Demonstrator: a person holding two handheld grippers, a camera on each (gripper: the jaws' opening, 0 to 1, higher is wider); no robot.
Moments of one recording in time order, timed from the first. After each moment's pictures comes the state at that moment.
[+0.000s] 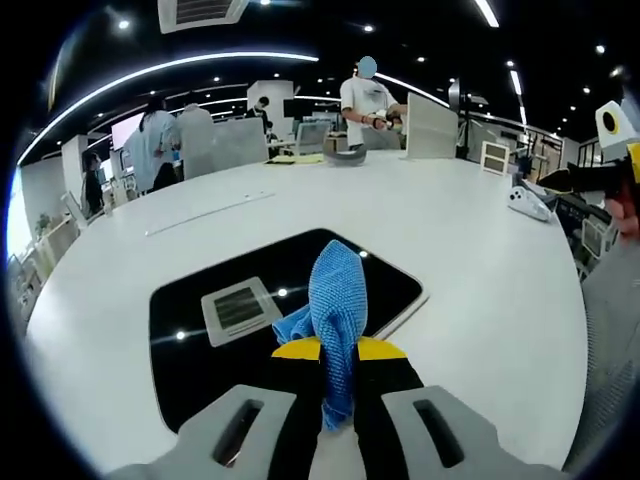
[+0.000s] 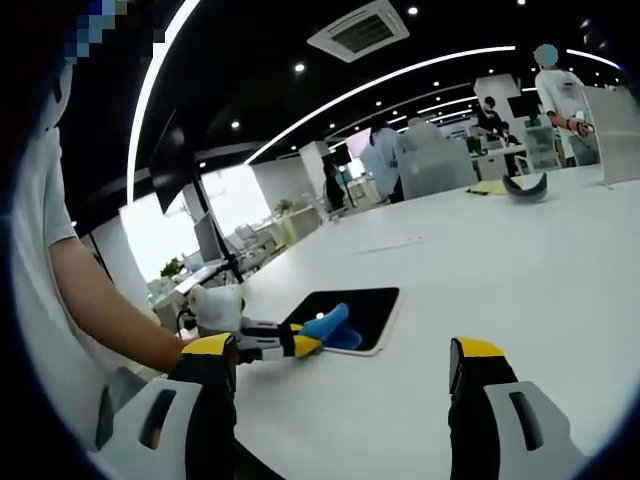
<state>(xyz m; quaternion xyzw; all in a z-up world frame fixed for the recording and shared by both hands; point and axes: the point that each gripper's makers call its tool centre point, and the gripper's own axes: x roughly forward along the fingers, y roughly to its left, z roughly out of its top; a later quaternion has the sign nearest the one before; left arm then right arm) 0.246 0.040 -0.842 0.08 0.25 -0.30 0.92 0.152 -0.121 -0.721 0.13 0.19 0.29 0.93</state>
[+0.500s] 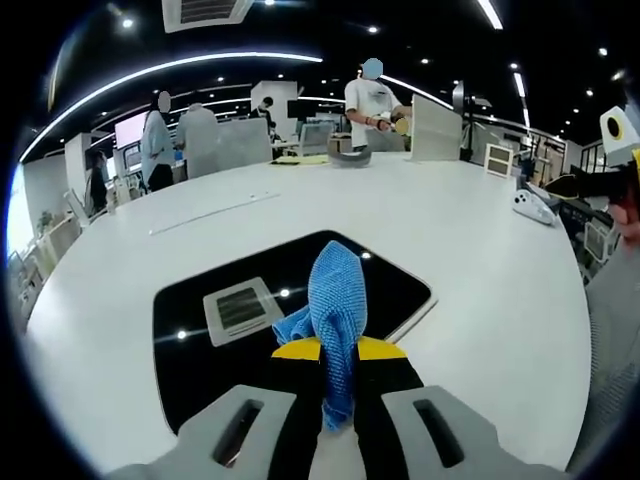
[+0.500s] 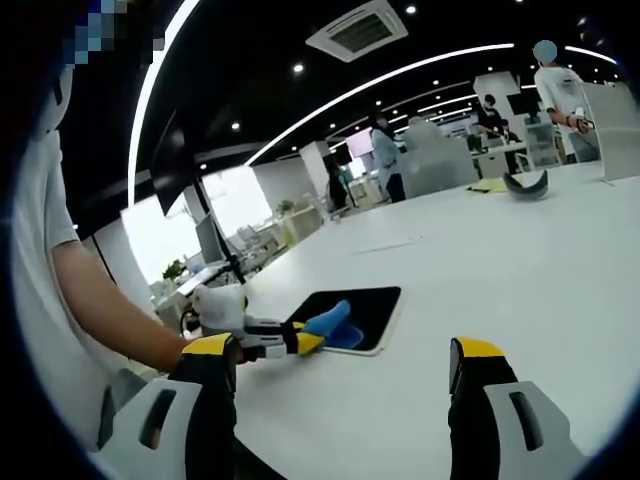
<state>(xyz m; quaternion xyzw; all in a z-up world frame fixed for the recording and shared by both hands) 0.255 0.045 -0.842 0.07 0.25 -0.30 0.92 0.152 -0.120 -0.723 0.13 0.19 0.30 0.93</state>
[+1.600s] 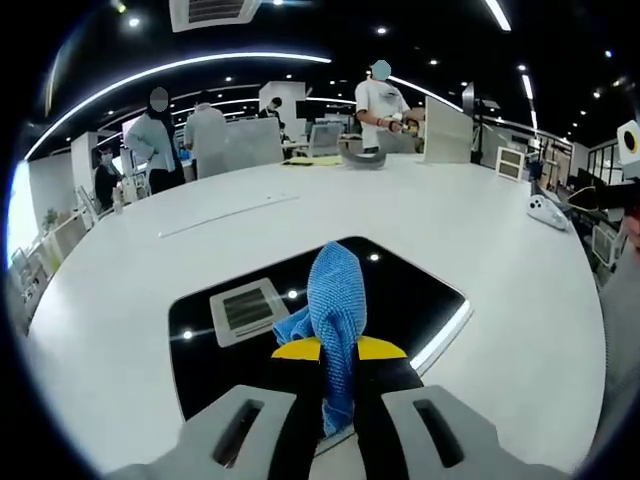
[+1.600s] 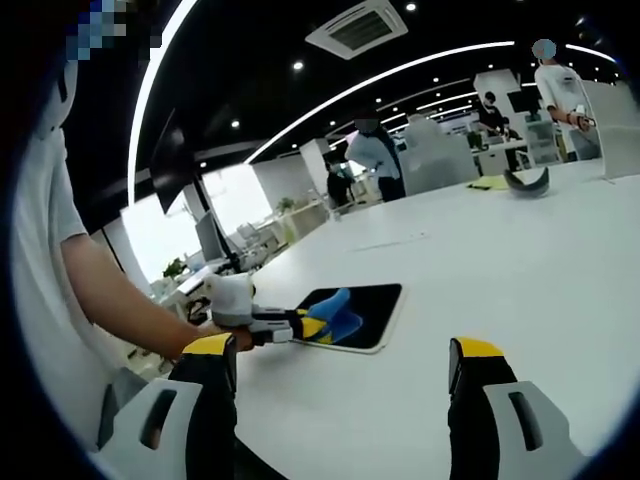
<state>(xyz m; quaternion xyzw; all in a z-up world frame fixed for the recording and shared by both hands) 0.283 0.059 -0.841 0.07 0.24 -0.29 0.92 0.153 -0.117 -0.726 0.14 0.20 0.30 0.92</state>
